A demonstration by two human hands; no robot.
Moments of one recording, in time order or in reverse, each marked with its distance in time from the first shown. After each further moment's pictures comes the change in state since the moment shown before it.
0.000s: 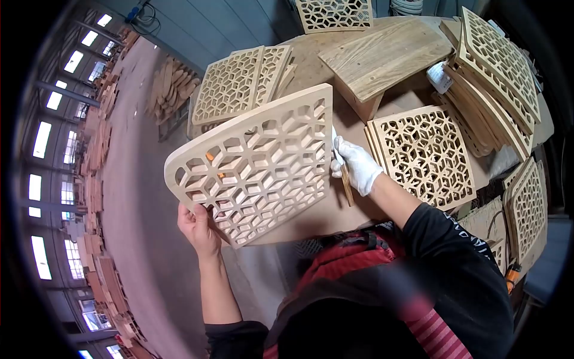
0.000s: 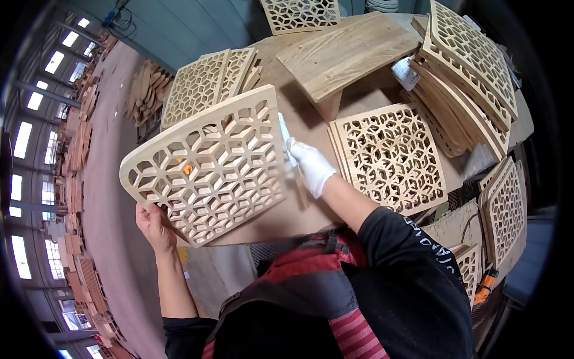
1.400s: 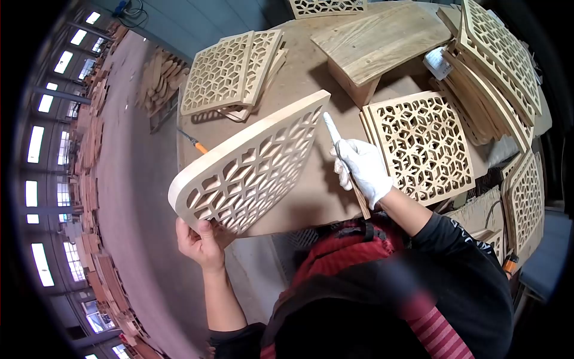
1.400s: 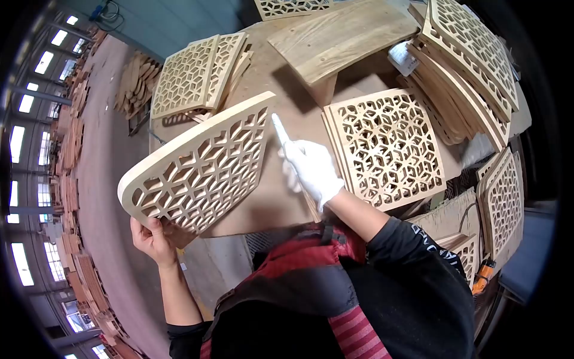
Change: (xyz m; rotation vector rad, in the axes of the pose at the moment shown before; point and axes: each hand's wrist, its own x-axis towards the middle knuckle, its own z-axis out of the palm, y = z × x) left_hand -0.038 0.016 0.009 0.380 0.038 0.126; right_hand -0.067 -0.015 0.032 -0.316 0.183 -0.110
